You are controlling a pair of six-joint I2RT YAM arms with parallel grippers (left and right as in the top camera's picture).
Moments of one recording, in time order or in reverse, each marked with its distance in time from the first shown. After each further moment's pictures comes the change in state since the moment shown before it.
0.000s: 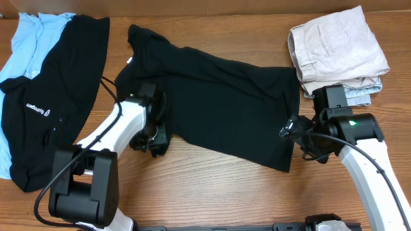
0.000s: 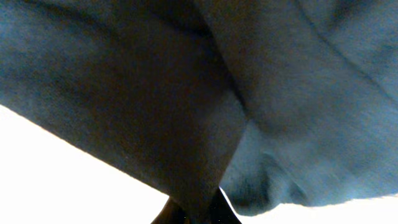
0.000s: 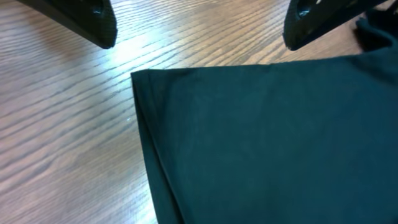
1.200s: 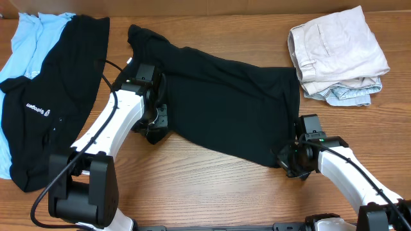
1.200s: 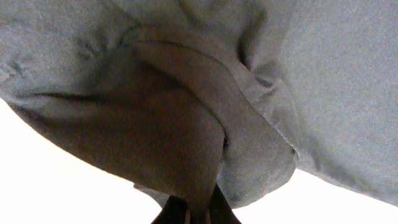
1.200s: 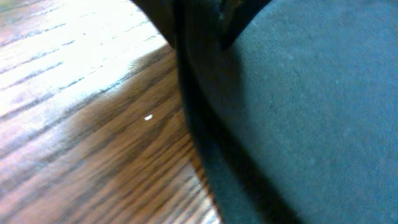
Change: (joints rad) left arm 0.001 0.000 0.166 -0.026 0.011 0.055; right arm 0.011 0.128 -0.439 0.451 -0.039 0.189
